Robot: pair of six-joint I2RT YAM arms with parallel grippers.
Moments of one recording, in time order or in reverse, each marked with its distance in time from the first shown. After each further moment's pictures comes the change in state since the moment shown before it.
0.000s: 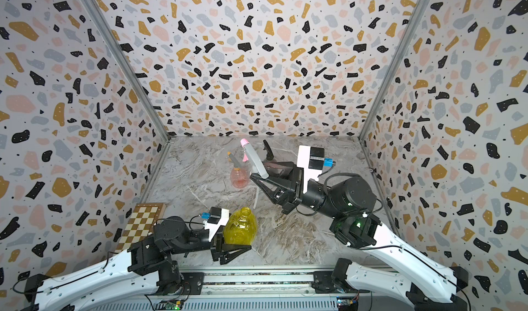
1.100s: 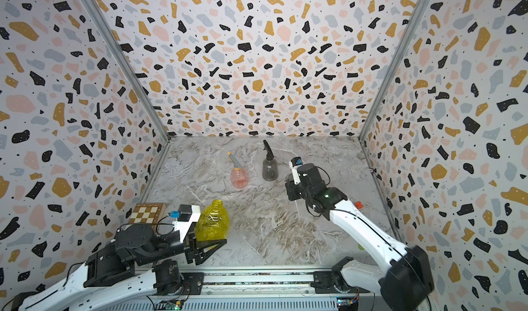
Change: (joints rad) left arm 0.000 -0.208 0.154 -0.479 -0.252 -0.066; right arm -0.463 0.143 -0.267 -0.646 0.282 -0.019
